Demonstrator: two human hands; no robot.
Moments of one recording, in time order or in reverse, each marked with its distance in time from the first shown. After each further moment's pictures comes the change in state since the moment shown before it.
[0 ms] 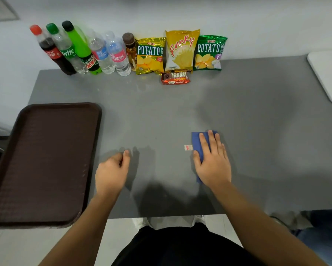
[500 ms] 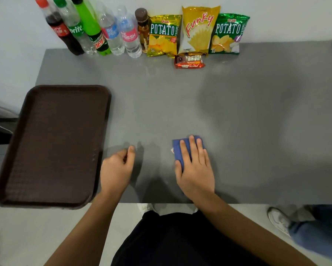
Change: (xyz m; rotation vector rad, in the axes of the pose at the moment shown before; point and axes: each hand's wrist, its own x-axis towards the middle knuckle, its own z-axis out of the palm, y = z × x) left_hand -0.022 -0.018 -0.015 -0.020 -0.012 0.081; right_hand -0.060 -0.081 0.029 -0.027 -0.046 -0.145
